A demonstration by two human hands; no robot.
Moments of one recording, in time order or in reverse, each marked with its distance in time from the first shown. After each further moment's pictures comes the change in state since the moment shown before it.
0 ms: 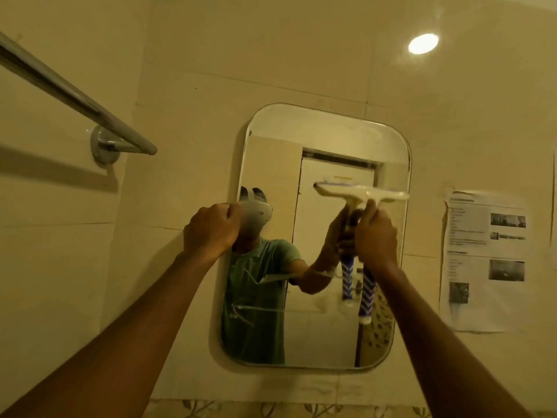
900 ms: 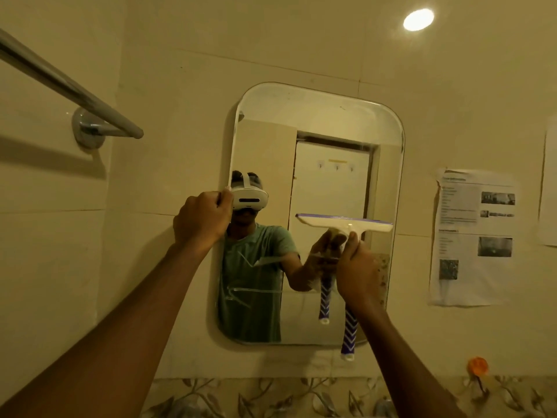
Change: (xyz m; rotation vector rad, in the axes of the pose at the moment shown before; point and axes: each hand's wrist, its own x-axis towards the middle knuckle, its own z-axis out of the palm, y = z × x) left_hand -0.009 -0.005 0.003 -0.023 0.070 0.001; right_hand -0.082 0.046 0.016 -0.072 0.044 0.055
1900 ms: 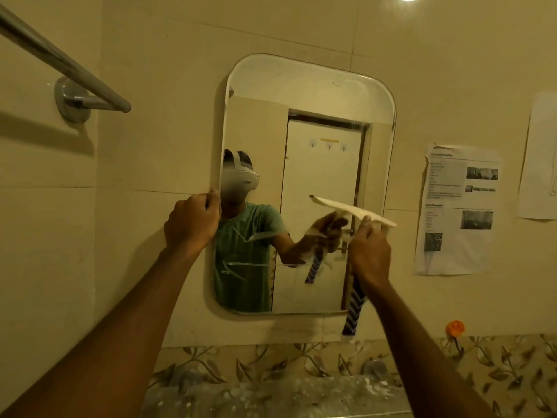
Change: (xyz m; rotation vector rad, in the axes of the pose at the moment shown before) left_hand -0.039 -0.021 0.003 -0.007 -0.067 -0.056; right_hand -0.007 0.000 -0.033 0.010 0.011 0.238
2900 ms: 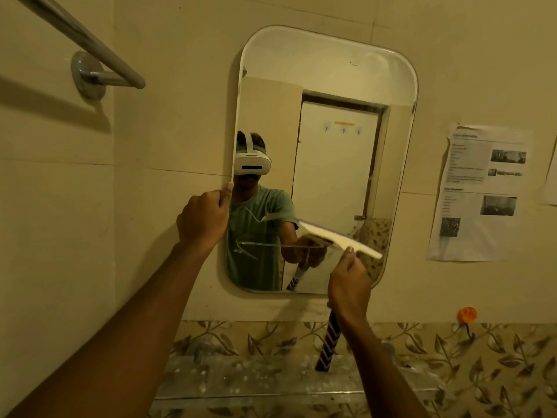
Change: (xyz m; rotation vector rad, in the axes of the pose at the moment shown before) left_hand -0.024 -0.017 0.003 0.060 -0.042 0.054; right_hand -0.085 0.033 0.031 0.041 -0.045 0.110
